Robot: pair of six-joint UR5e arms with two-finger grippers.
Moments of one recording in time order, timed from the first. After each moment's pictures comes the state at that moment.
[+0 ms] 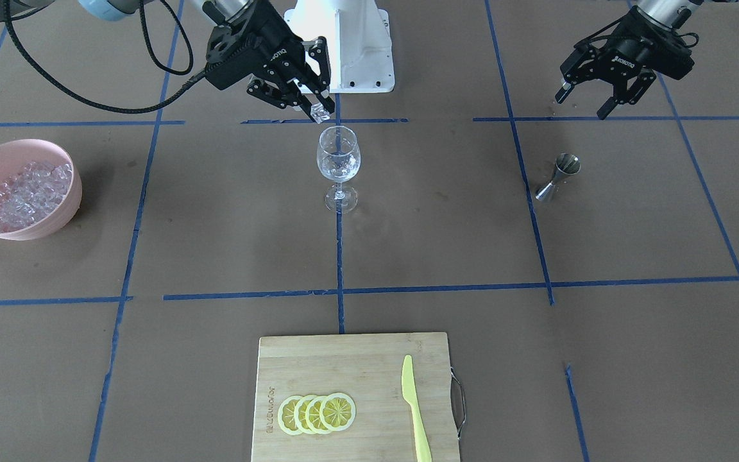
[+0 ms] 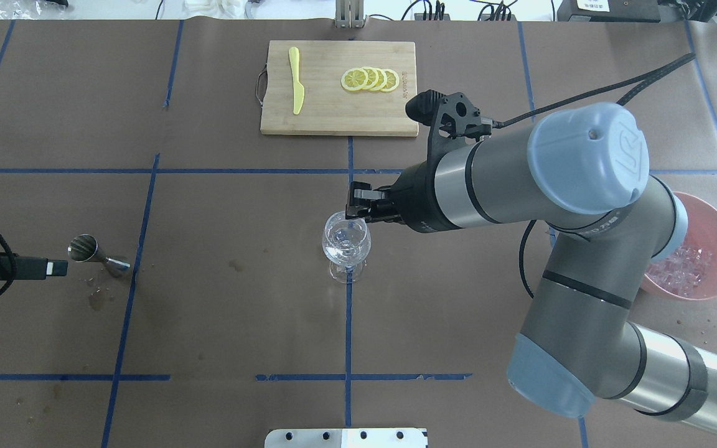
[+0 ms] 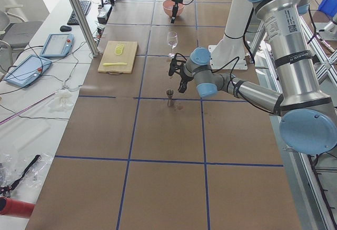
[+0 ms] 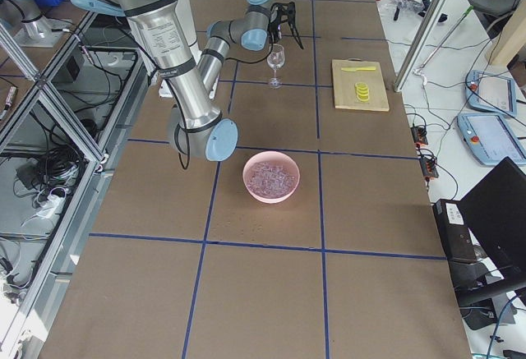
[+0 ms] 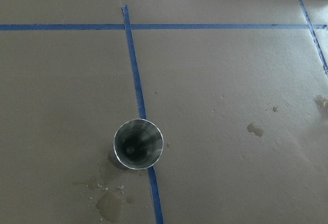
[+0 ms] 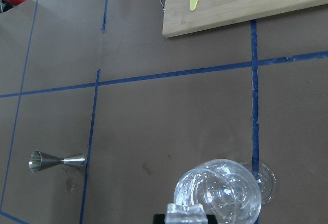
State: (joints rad) left arm -0.78 -1.27 -2.18 -2.37 -2.02 -1.08; right arm 0.54 -1.02 2.03 -1.25 1.89 1.40
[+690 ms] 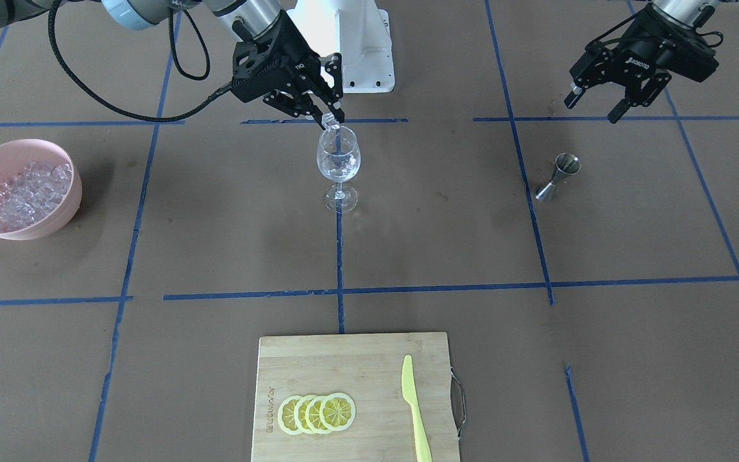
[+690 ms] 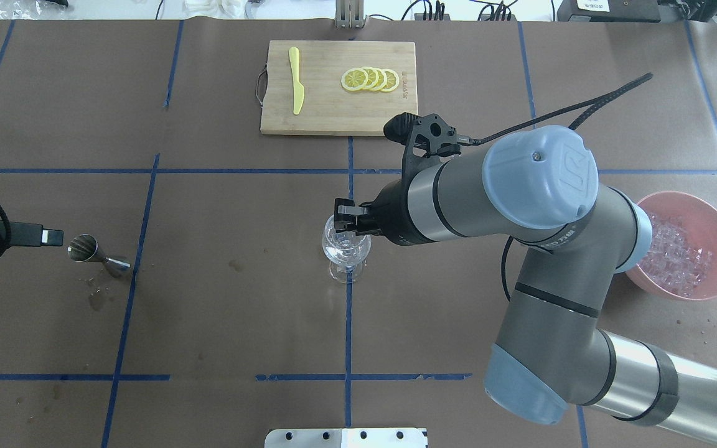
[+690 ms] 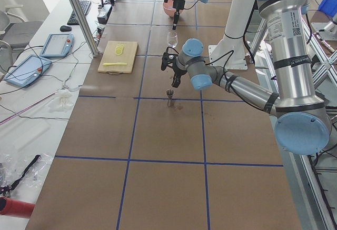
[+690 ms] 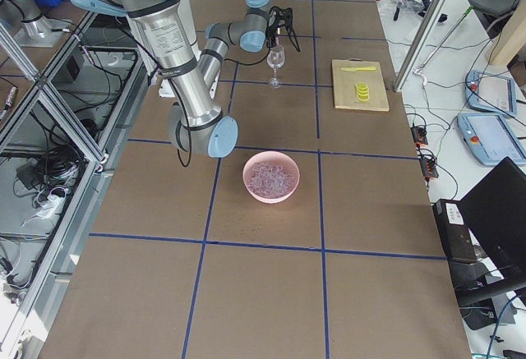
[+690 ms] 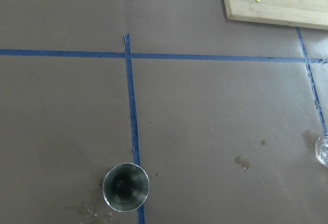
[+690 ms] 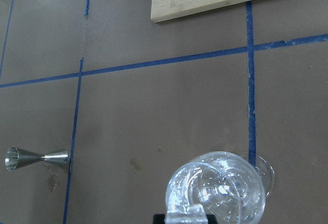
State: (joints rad) left arm -0.86 -1.32 -2.20 -2.27 -2.08 -1.07; right arm 0.51 -0.99 1.97 -1.27 1.86 1.40
